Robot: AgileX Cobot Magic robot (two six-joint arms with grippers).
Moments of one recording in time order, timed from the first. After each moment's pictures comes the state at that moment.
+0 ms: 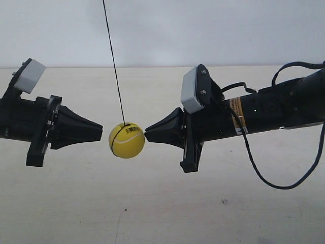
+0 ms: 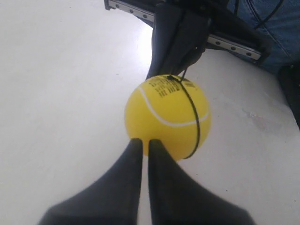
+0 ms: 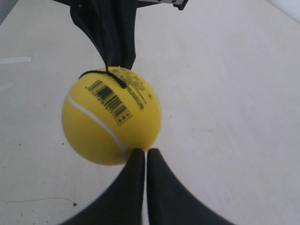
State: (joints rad) left arm 0.05 1.80 -0.79 1.72 -1.21 -0.88; right arm 0.38 1.87 -0.90 -1.41 -0.98 0.68
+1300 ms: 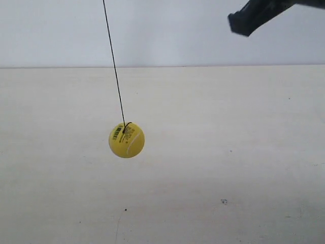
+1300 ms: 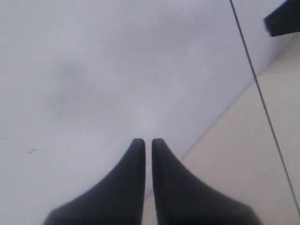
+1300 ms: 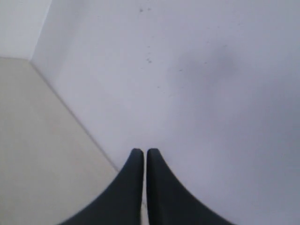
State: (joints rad) left arm 0.05 0.88 -0.81 1.63 -0.66 -1.20; right arm 0.38 1.15 -0.90 -1.12 -0.36 0.61
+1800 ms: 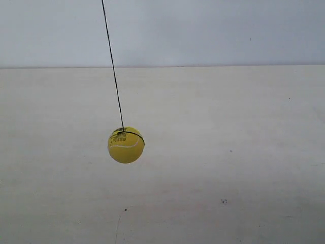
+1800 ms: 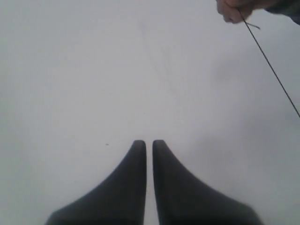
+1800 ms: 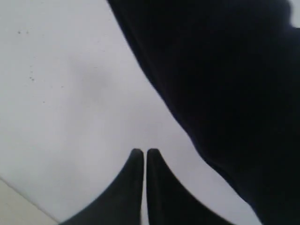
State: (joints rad) left arm 0.05 0.26 -0.68 1.62 -0.26 -1.33; right arm 0.38 0.73 -0.87 -1.11 0.03 0.61
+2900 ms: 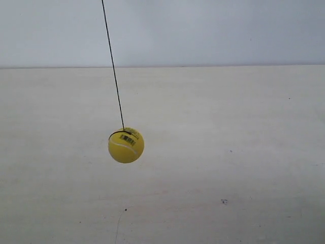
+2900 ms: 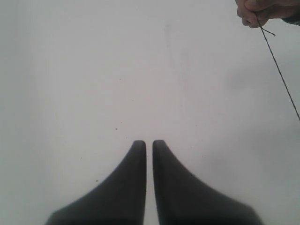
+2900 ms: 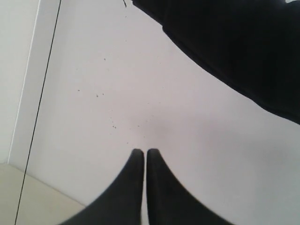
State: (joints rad) left arm 0.05 0.00 -0.48 1.62 -0.17 -1.45; right arm 0.38 0.32 -0.48 -1.11 -0.21 0.96
